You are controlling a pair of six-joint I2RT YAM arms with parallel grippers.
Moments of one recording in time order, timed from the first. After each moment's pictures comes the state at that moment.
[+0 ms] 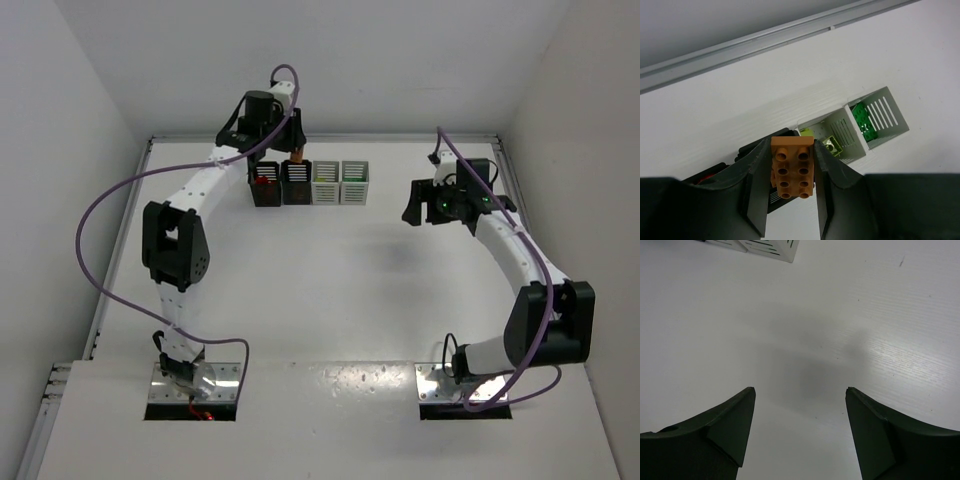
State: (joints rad) left arm -0.31 2.02 1.87 -0.27 0.17 -0.12; right arm 0.04 1.42 1.03 -0.41 -0.34 0.00
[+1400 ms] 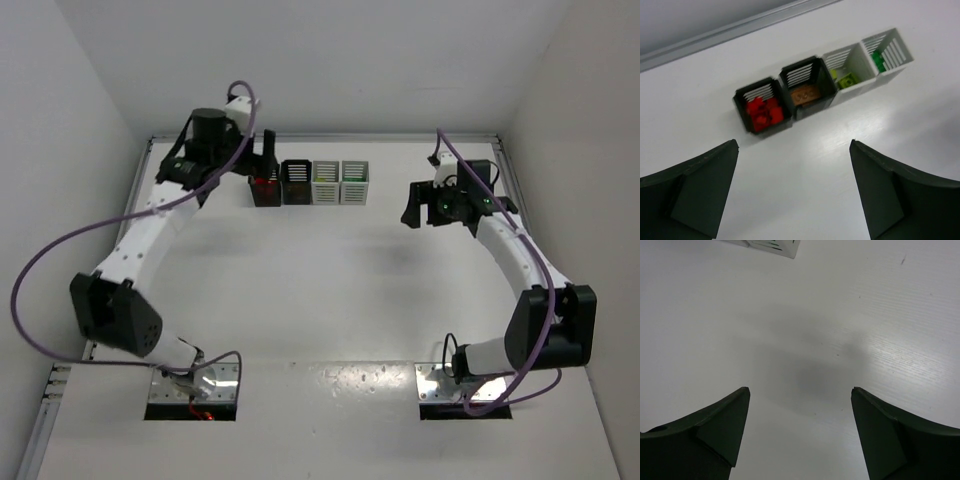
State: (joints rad) left arm -0.27 1.55 1.53 -0.41 0.12 0.02; right arm 0.04 1.42 1.03 -0.43 -0.35 -0.02
